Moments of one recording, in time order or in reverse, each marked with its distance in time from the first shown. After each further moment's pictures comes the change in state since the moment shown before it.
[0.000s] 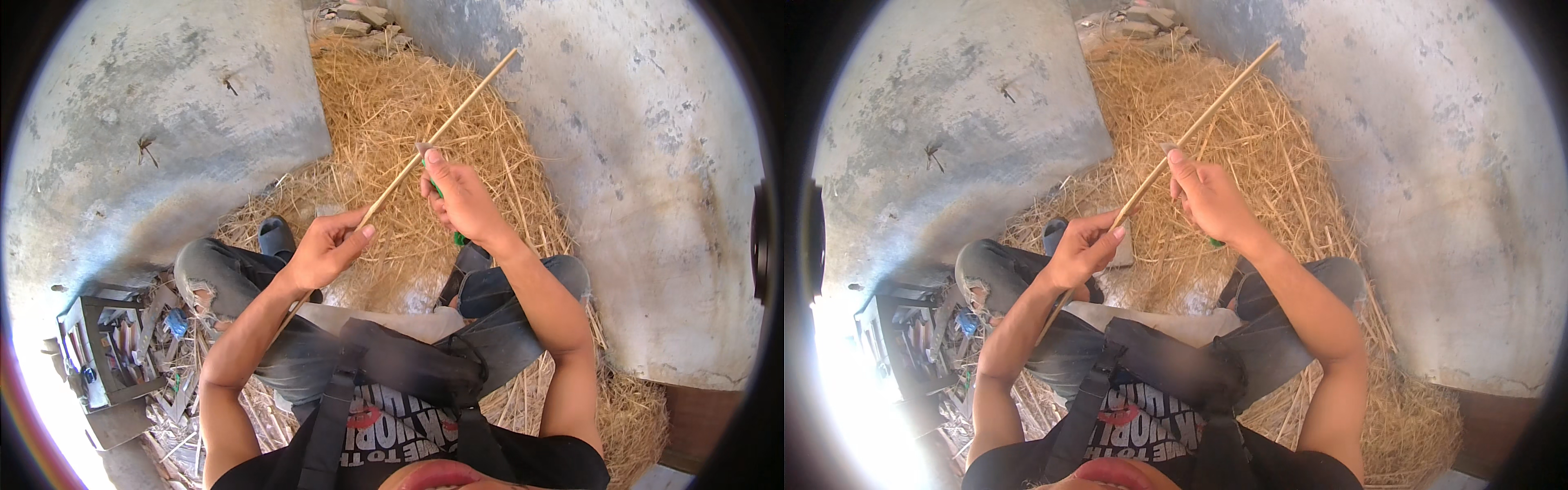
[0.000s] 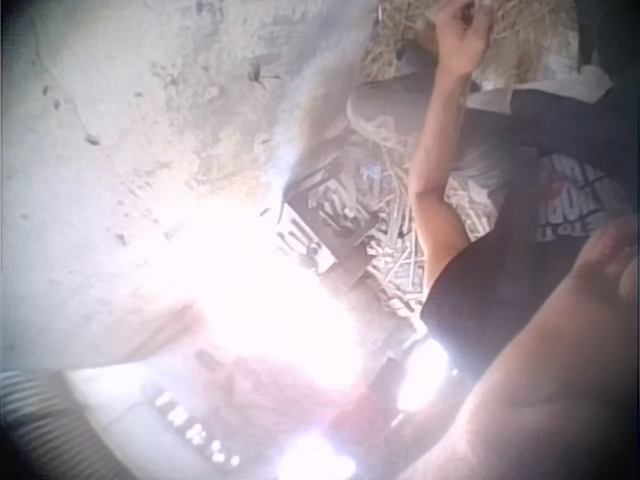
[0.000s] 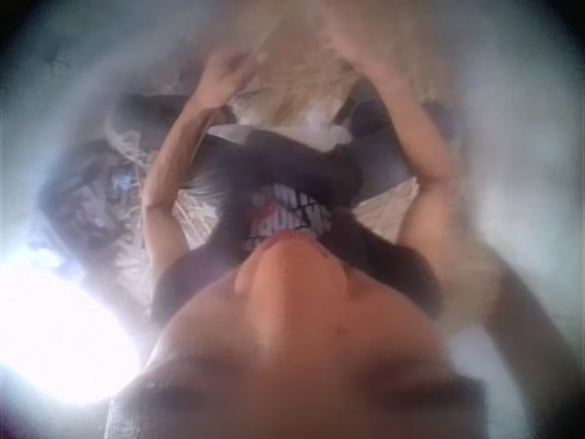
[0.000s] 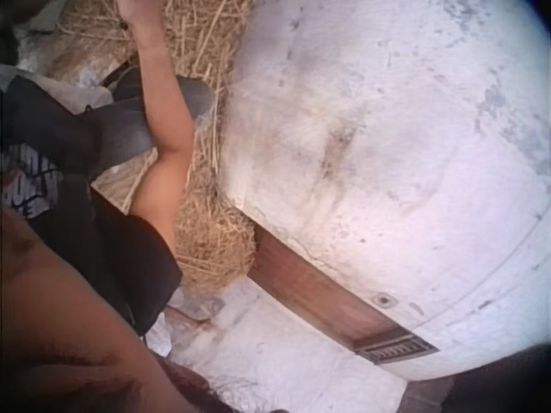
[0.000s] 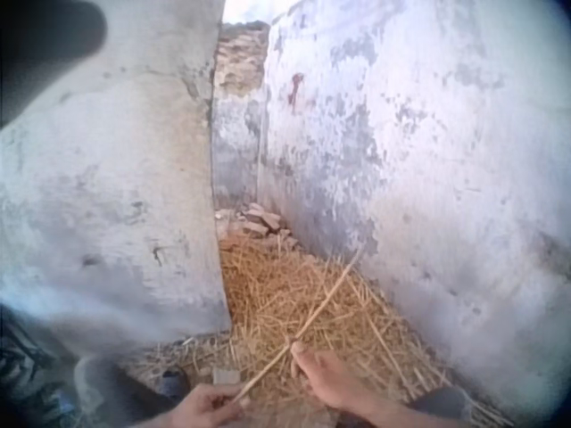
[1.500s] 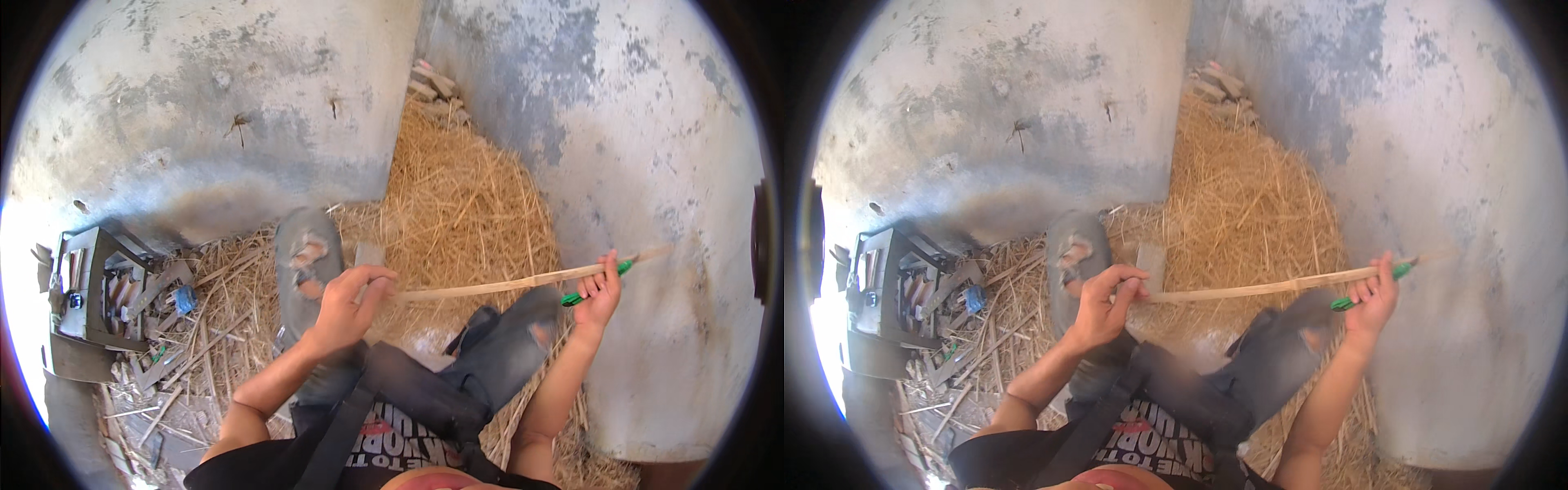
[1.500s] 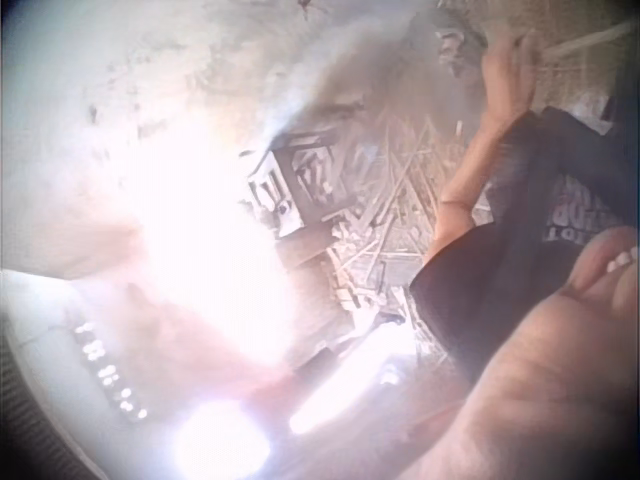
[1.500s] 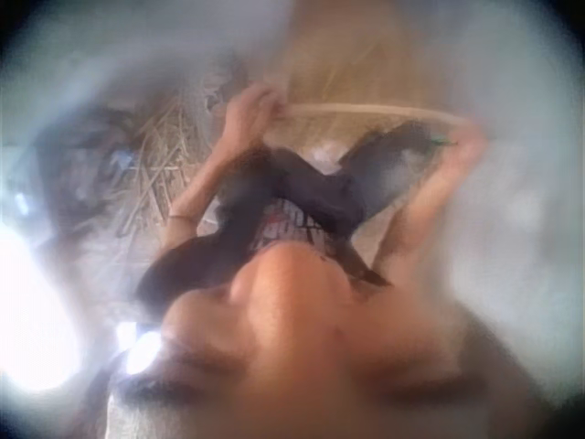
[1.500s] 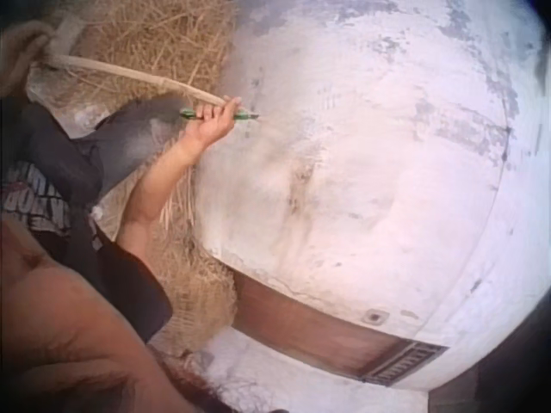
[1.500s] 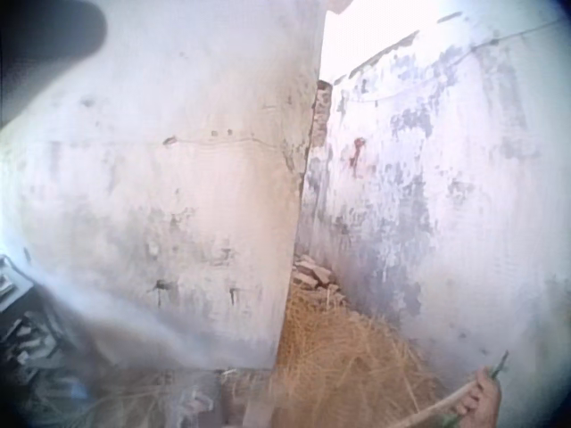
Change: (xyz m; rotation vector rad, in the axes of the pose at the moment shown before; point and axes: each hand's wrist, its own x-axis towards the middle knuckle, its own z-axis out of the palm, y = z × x) left_hand -0.106 -0.003 0.019 0.385 0.602 0.503; right_hand -0.112 -0.011 -0.089 0.647 0.702 -0.414
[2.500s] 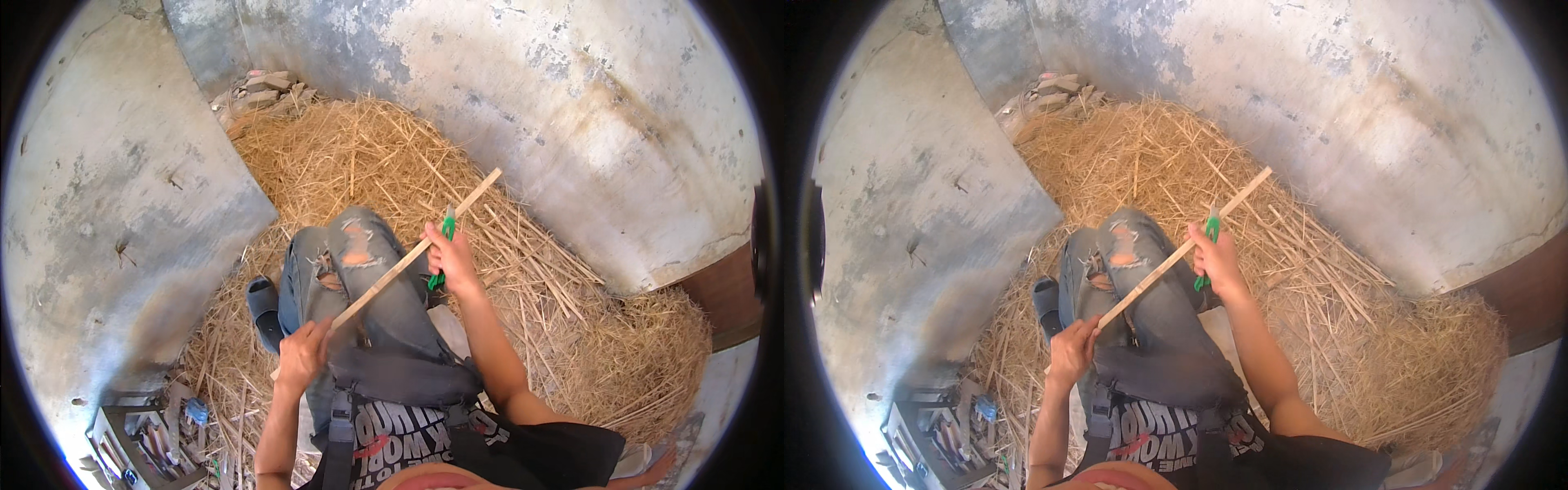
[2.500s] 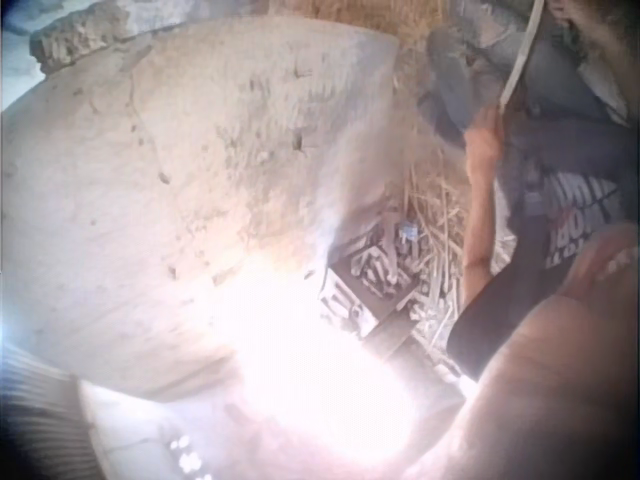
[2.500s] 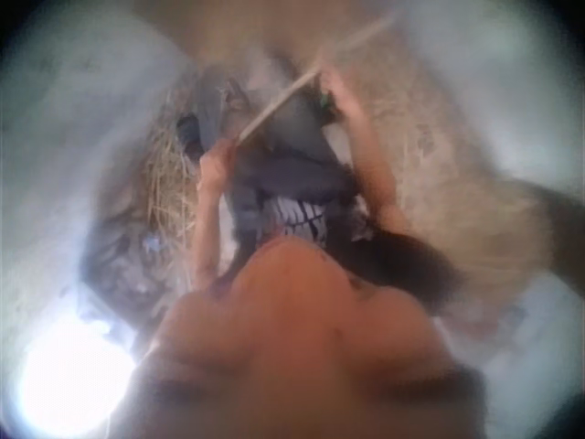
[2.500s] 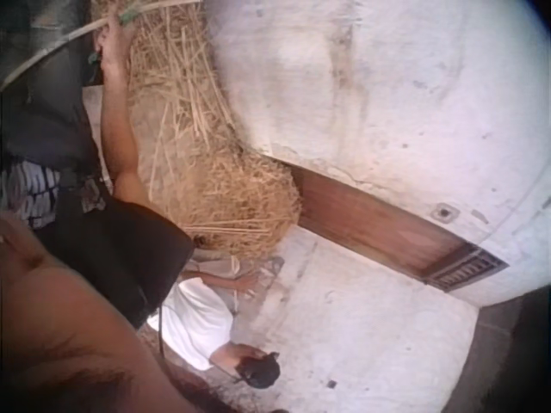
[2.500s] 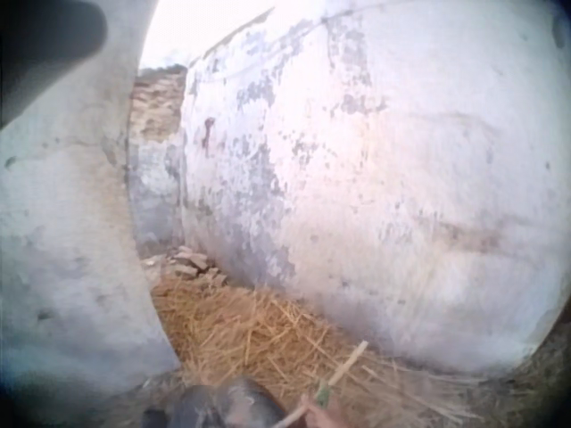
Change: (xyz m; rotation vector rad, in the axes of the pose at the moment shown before) left_hand -0.042 -0.054 0.032 0.503 -0.574 0.240; right_hand -0.084 0.115 -0.043 -0.151 0.064 0.367
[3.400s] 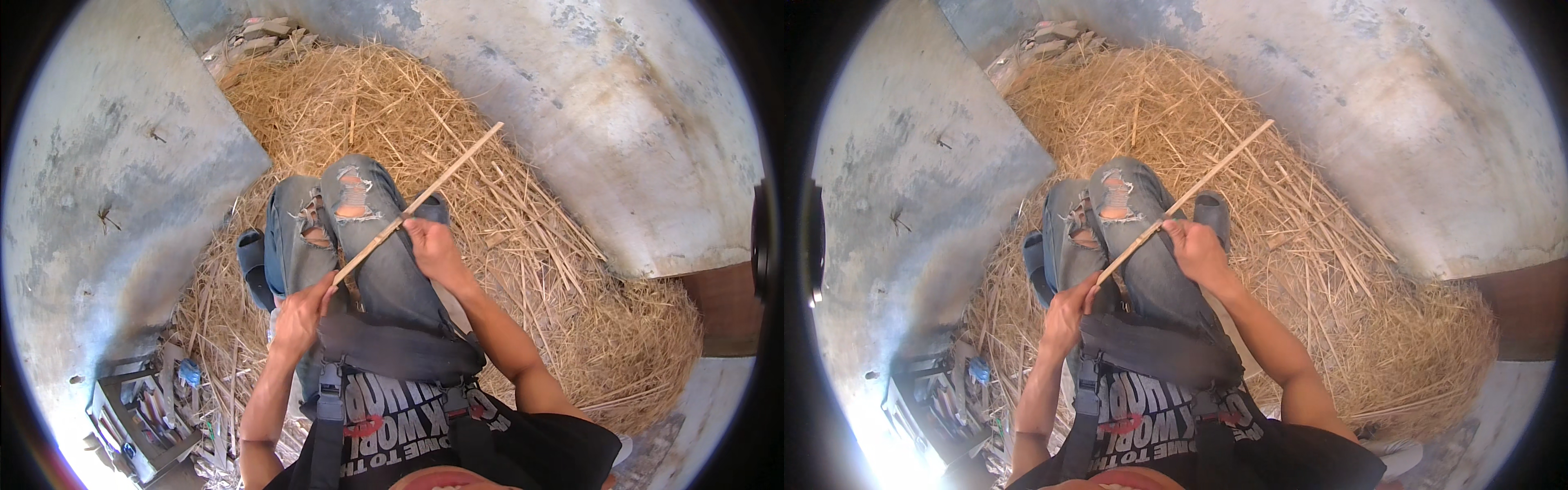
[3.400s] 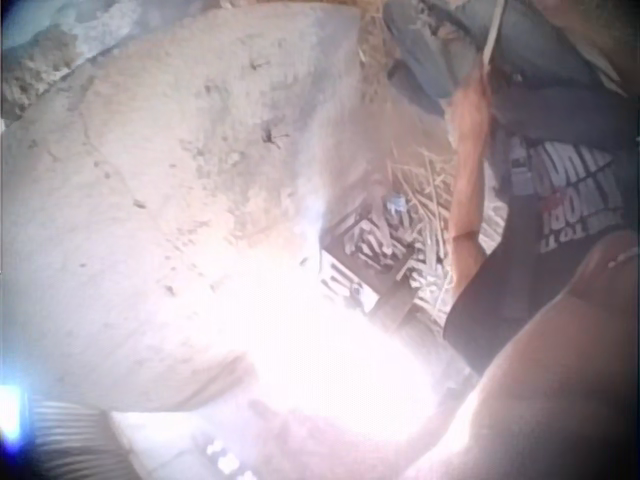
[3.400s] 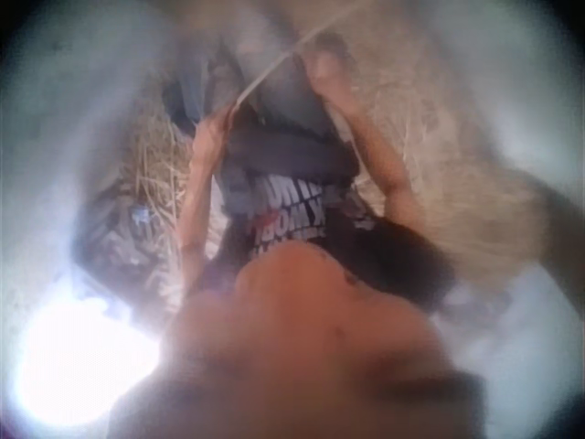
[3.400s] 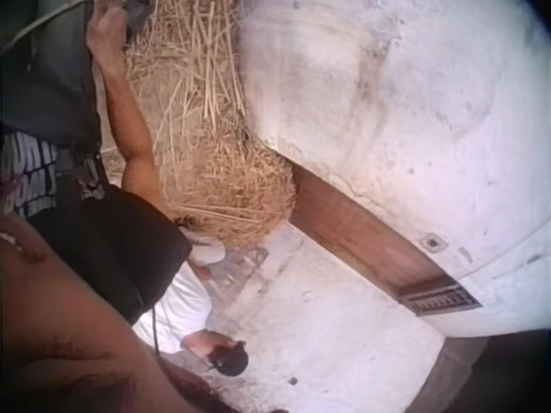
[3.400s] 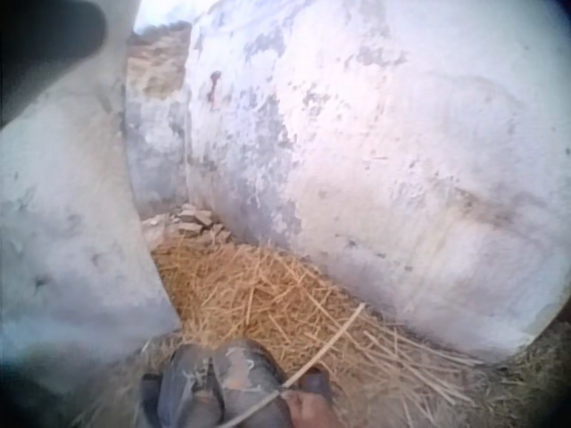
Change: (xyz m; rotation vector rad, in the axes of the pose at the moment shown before) left_hand 0.011 0.021 0.000 -0.153 -0.162 -0.300; right_hand -0.026 0.050 0.009 -0.927 -0.100 -0.242
